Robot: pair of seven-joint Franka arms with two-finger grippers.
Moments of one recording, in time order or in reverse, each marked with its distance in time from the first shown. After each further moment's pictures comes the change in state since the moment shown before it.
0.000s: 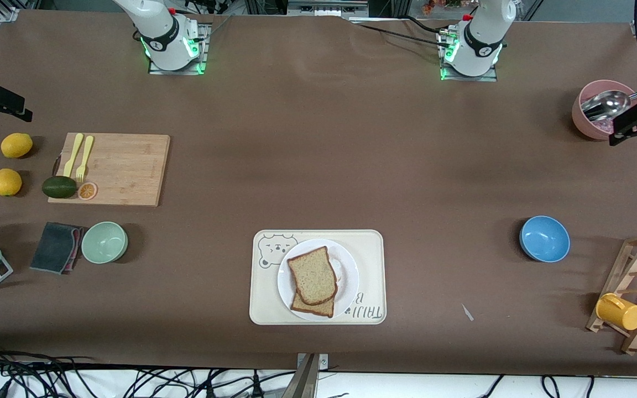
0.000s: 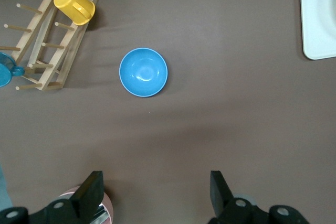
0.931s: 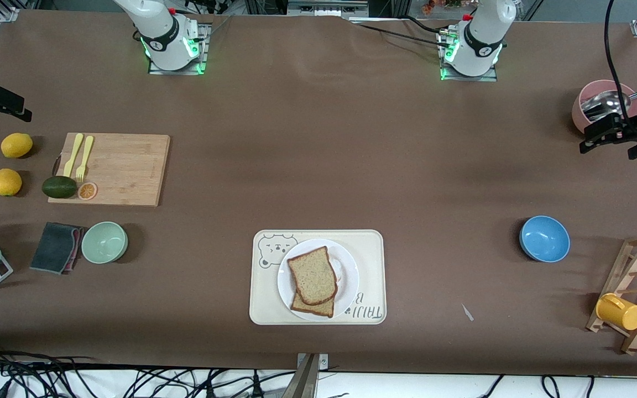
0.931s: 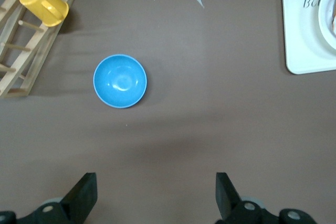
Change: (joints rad) left arm -0.223 -0.059 0.250 -0.200 -0.121 0.199 -0.029; right arm 0.000 0.000 0.000 0.000 -0.004 0.000 0.000
